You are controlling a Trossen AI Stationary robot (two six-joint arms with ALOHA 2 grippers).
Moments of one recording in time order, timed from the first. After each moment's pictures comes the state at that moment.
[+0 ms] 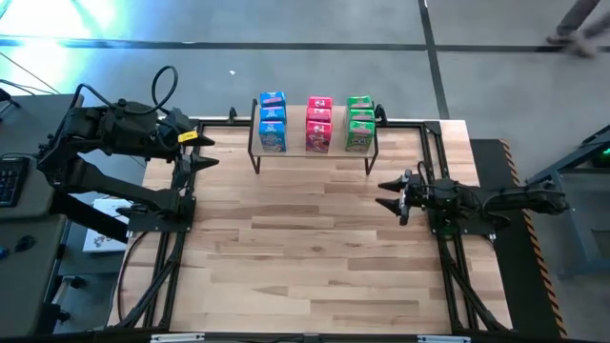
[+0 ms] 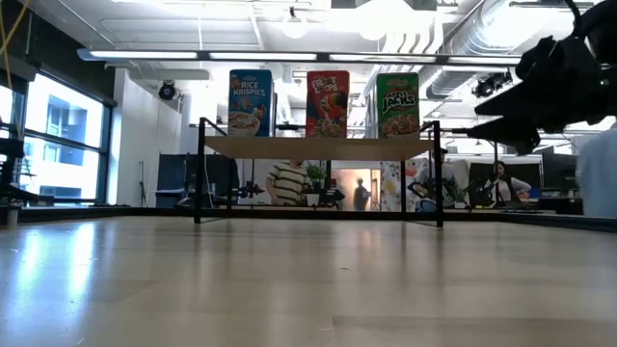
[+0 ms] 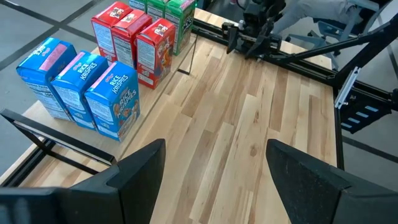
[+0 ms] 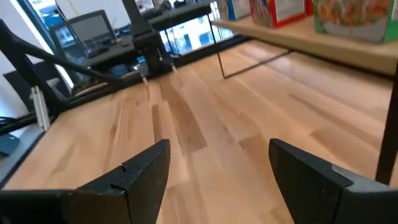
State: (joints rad) left arm 0.04 0.99 1.67 -1.28 -0.17 -0.31; right arm 0.01 0.23 0.01 0.07 0.20 0.32
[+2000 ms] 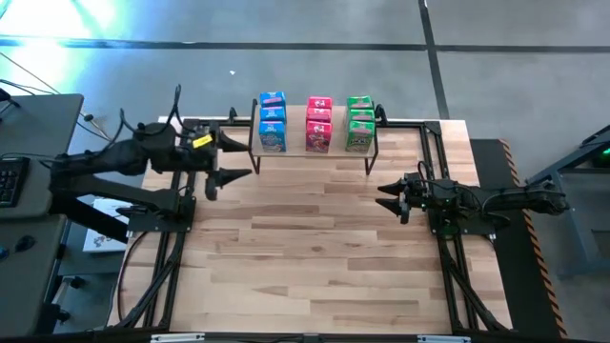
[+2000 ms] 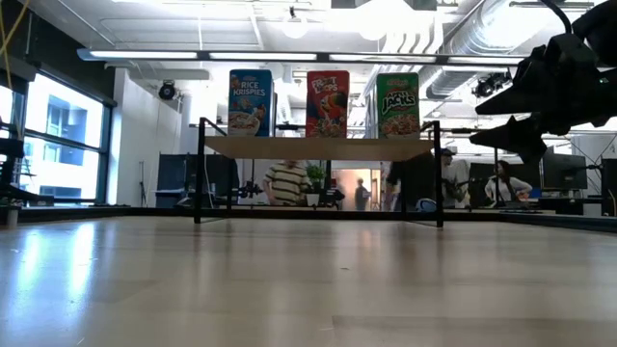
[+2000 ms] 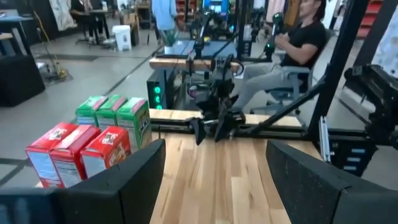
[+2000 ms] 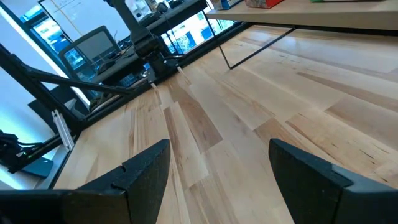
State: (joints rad) left arm 0.04 0.83 1.09 -0.39 -0.06 0.00; right arm 0.01 0.24 0.01 0.04 0.17 0.52
